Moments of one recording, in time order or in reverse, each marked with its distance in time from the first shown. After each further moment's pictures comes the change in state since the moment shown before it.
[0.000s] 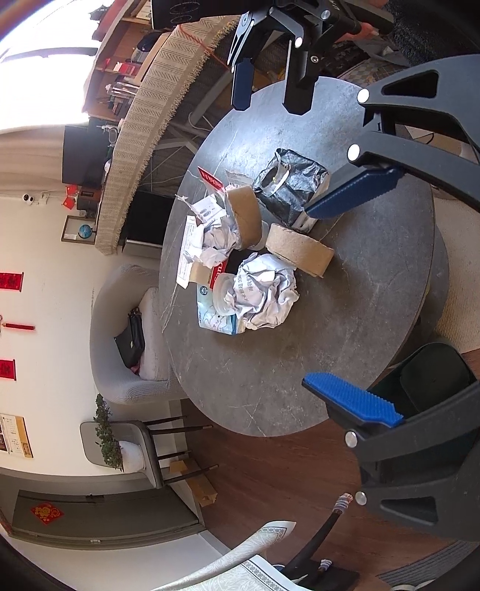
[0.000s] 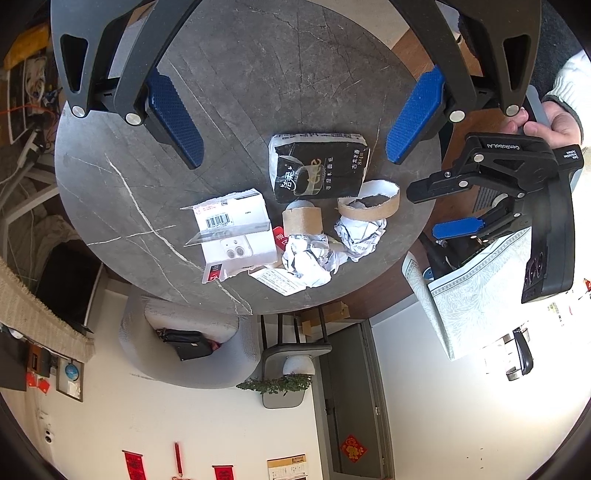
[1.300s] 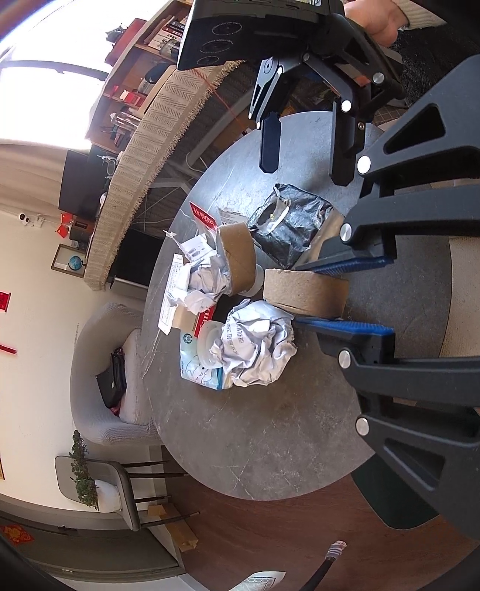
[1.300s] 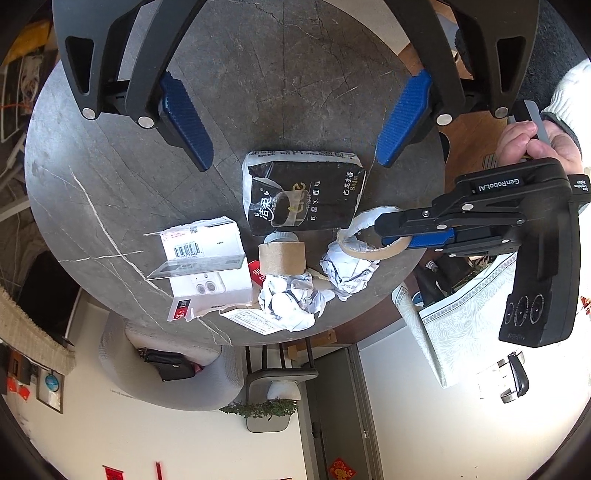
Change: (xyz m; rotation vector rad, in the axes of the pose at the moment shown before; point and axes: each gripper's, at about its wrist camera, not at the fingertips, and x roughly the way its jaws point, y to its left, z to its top) left arm 0.025 0.002 0.001 -0.058 0.047 -0.206; right arm 0.032 0.009 -0.008 -0.020 0.099 0.049
